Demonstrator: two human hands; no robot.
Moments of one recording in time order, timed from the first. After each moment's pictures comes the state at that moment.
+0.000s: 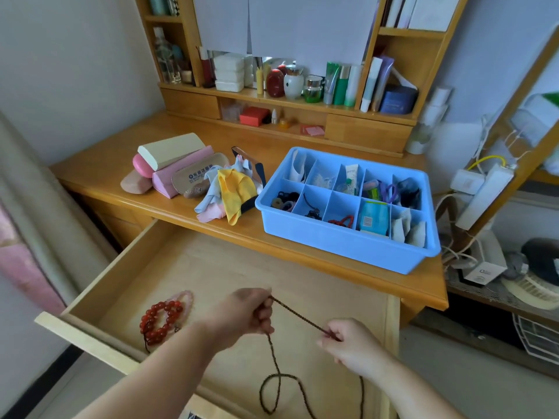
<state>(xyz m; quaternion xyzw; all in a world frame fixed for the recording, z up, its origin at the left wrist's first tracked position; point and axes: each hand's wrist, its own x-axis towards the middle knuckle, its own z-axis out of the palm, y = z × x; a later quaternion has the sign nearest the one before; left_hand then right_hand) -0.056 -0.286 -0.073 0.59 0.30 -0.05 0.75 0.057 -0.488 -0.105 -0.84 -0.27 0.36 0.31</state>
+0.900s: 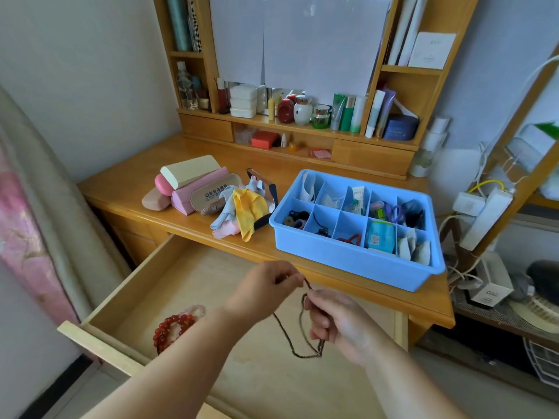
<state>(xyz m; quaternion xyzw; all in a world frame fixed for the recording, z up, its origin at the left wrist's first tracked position) -0.039 -0.290 0.000 0.87 0.18 0.08 0.45 0.041 -0.439 -0.029 -0.58 -0.17 0.47 0.64</state>
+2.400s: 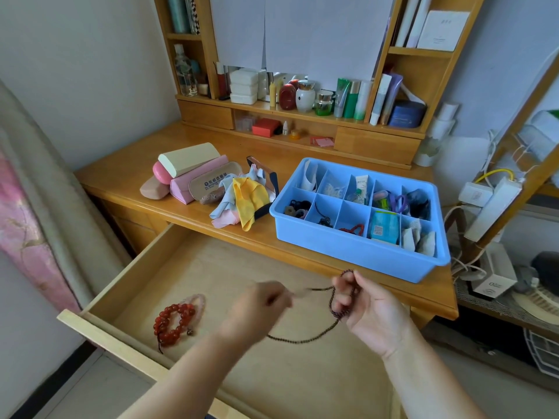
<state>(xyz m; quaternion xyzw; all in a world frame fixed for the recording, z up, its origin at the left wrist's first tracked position) -0.062 -0.299 -0.045 0.86 0.24 0.08 0.44 0.071 -0.460 -0.045 -0.37 0.02 0.49 0.79</state>
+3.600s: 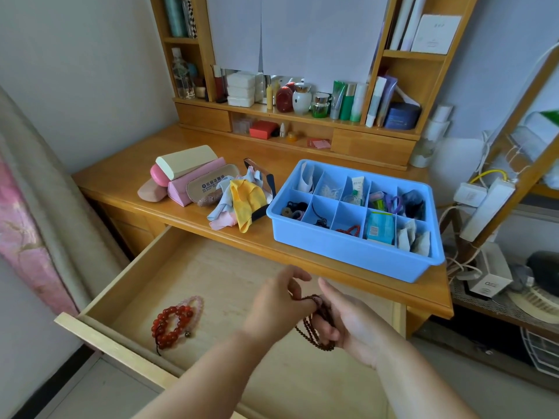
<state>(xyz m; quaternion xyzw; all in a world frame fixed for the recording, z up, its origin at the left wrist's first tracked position) -0.042 -0.331 -0.027 0.80 0.25 0.12 0.53 0.043 -0.455 -0.029 -0.59 -0.15 0.53 0.59</state>
